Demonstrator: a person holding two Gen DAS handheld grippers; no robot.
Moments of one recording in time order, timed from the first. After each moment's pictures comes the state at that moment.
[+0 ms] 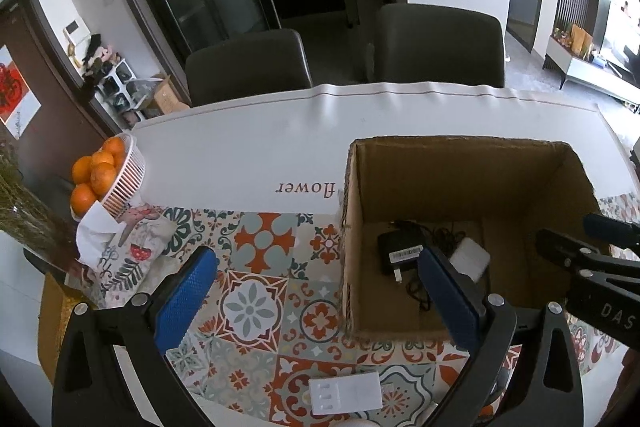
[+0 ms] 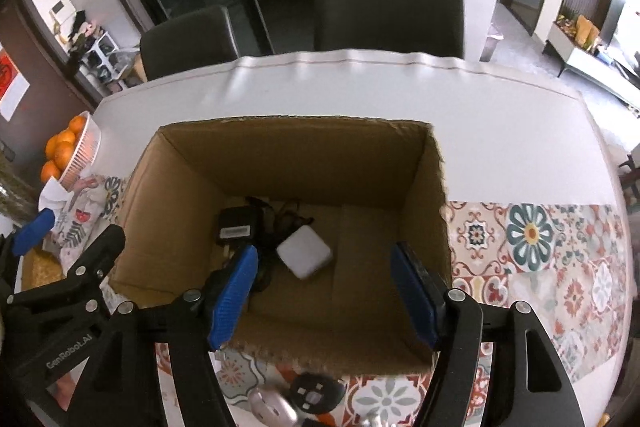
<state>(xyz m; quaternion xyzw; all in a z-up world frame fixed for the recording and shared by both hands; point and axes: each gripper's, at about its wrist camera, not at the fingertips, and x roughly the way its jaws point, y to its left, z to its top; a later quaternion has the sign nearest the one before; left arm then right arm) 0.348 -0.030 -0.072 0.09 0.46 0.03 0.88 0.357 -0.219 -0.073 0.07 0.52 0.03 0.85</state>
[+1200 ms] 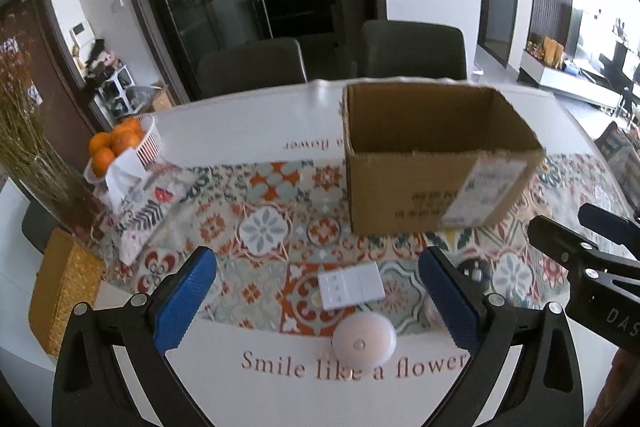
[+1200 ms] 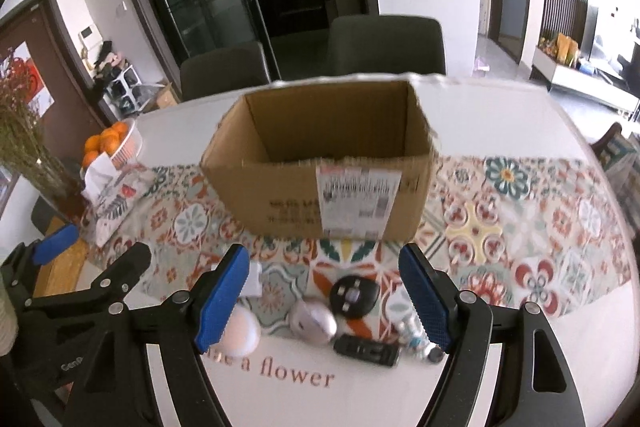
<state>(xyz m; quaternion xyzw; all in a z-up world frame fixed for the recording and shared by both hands) 0.185 0.002 -0.061 0.08 0.42 -0.01 0.90 0.186 -0.189 -0.048 0.08 0.44 0.03 0.89</state>
